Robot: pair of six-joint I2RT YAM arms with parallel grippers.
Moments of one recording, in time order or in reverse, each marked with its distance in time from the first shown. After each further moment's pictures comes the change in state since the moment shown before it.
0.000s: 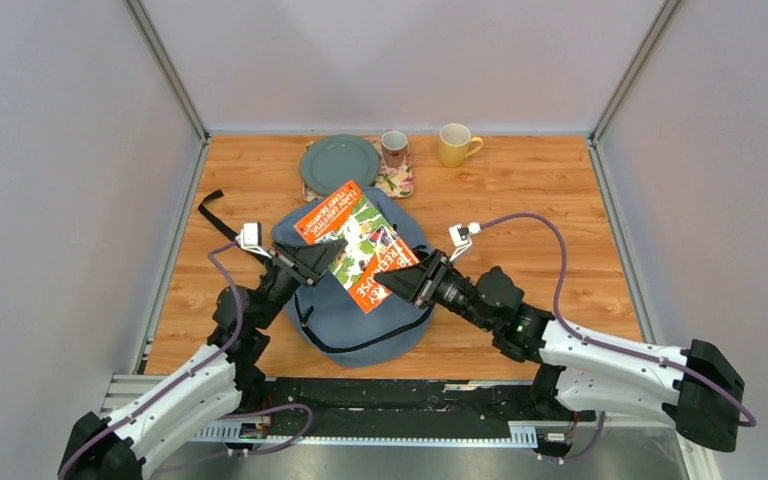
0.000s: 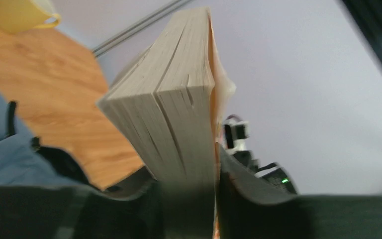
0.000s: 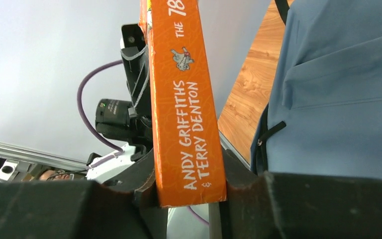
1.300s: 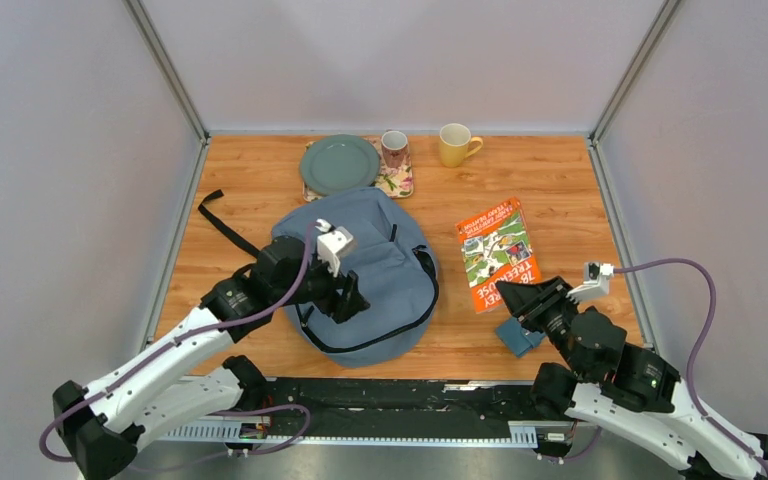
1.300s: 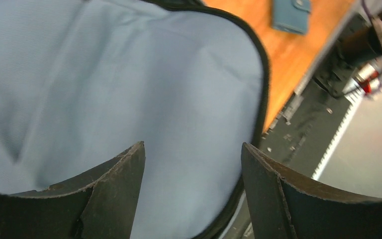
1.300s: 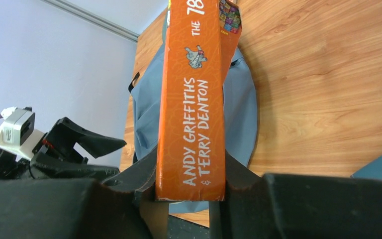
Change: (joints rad) left arm -0.104 0.181 0.547 -1.291 0.221 1.058; right arm 0.001 -0.831 0.072 -1.220 0.600 -0.049
